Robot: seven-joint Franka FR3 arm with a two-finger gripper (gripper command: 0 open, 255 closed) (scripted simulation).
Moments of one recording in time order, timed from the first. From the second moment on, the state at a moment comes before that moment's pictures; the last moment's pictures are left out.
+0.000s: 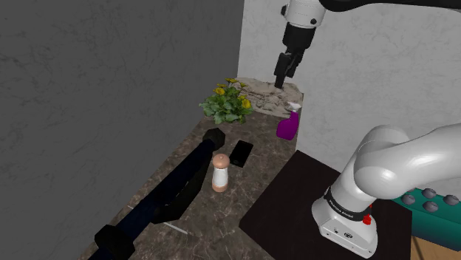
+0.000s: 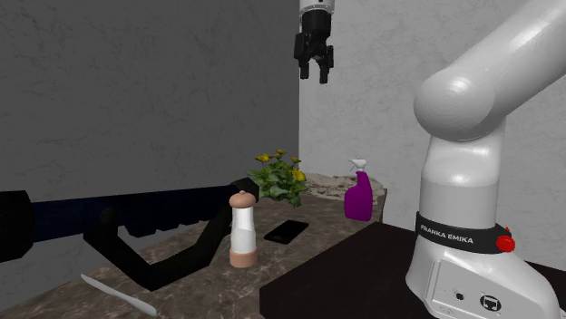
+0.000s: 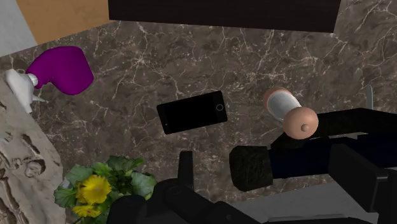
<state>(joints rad) 0.01 -0.77 0.00 -2.36 -0.04 1.64 -0.08</state>
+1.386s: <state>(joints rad) 0.09 -0.38 0.21 -2.59 0.04 2.29 0.14</state>
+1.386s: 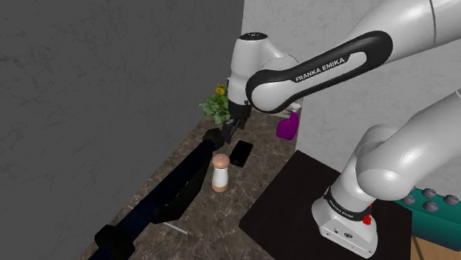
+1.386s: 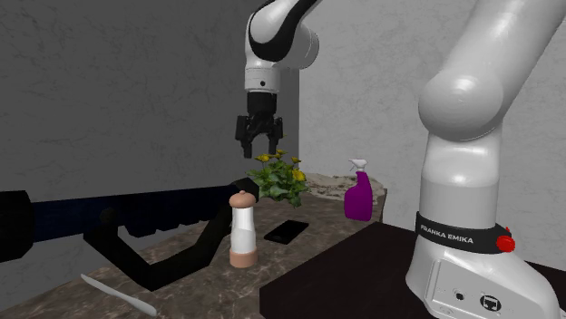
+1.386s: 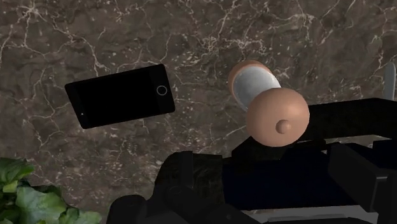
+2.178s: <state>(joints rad) 0.08 -0.04 0.30 -2.54 -0.08 2.59 0.31</state>
